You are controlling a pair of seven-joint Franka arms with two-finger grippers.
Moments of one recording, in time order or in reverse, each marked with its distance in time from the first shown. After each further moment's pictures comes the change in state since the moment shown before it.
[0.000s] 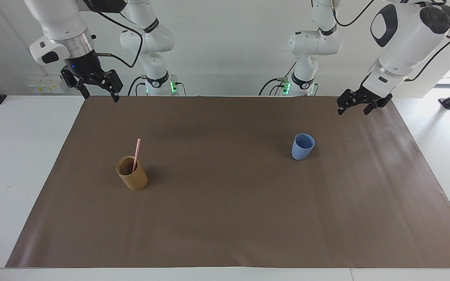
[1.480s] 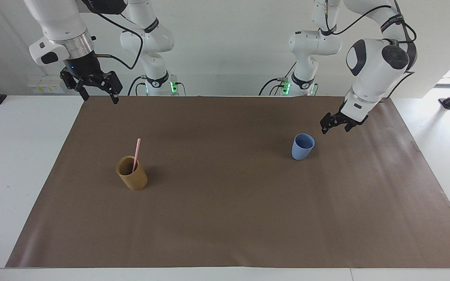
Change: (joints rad) left arm -0.044 0.002 -0.018 -0.296 0.000 0.323 -0.130; right arm 0.000 0.000 0.000 -0.009 0.000 0.033 0.000
